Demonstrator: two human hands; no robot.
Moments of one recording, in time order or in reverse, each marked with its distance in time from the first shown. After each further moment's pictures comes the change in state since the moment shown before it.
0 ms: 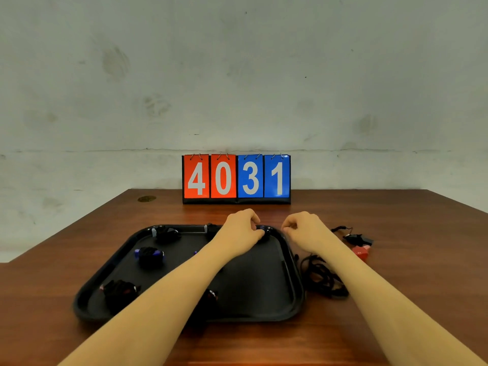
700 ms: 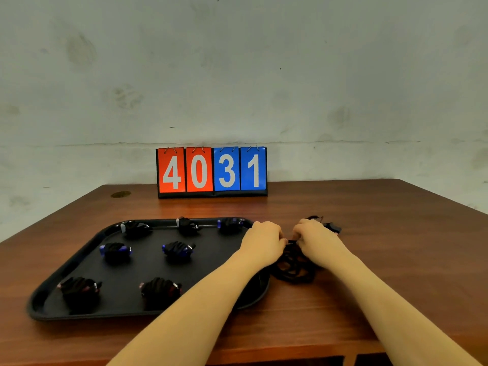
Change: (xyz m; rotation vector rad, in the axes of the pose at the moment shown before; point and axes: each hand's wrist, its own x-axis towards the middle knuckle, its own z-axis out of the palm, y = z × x) left_hand 0.006 0.060 0.086 0.241 -0.141 0.107; right_hand -0.029 0.071 -0.013 -0.380 -0.032 -0.034
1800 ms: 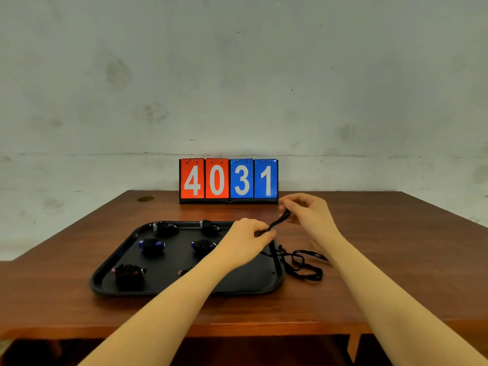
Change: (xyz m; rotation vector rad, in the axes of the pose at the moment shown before) left_hand -0.085 -0.022 -0.075 -0.362 0.111 0.079; right_hand -0.032 -0.076 -0.059 1.223 0.350 0.023
